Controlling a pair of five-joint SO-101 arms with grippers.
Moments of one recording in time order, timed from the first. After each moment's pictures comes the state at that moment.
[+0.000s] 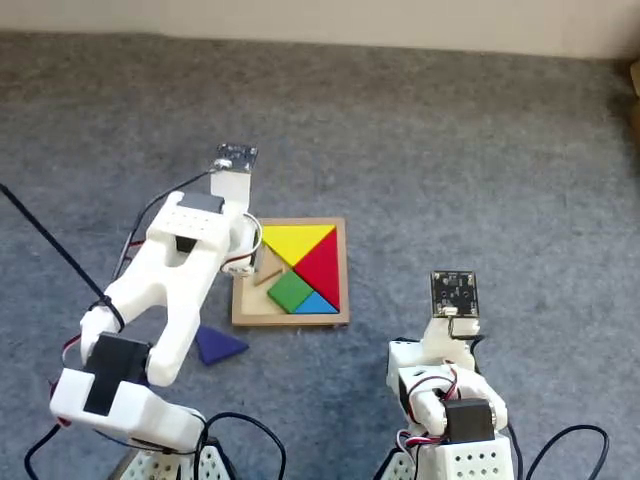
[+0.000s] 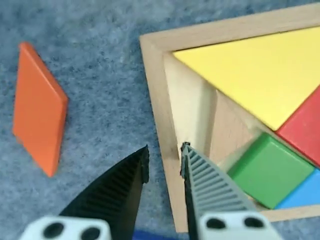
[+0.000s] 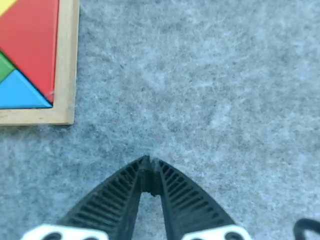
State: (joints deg) left arm 5.1 2.1 30.5 58.2 9.3; right arm -12.2 -104.3 95.8 71.5 -3.6
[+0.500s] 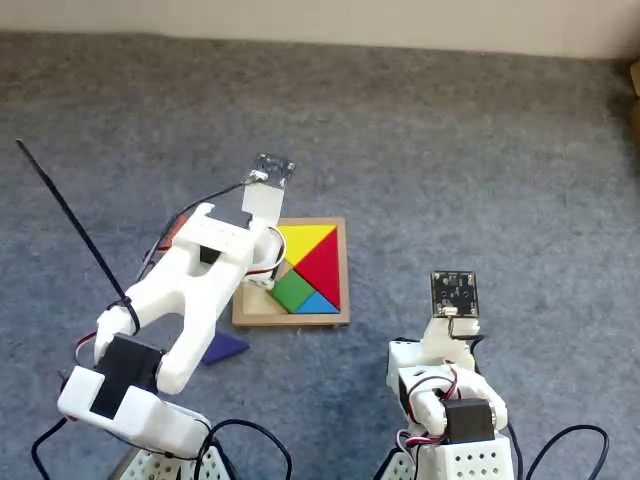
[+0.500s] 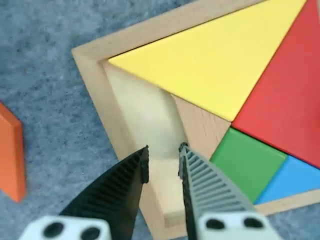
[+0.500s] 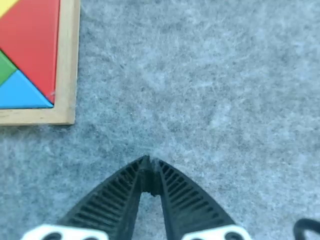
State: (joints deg) left arm 12.0 2.1 32.7 54.2 6.0; right arm -12.2 -104.3 95.8 71.5 -3.6
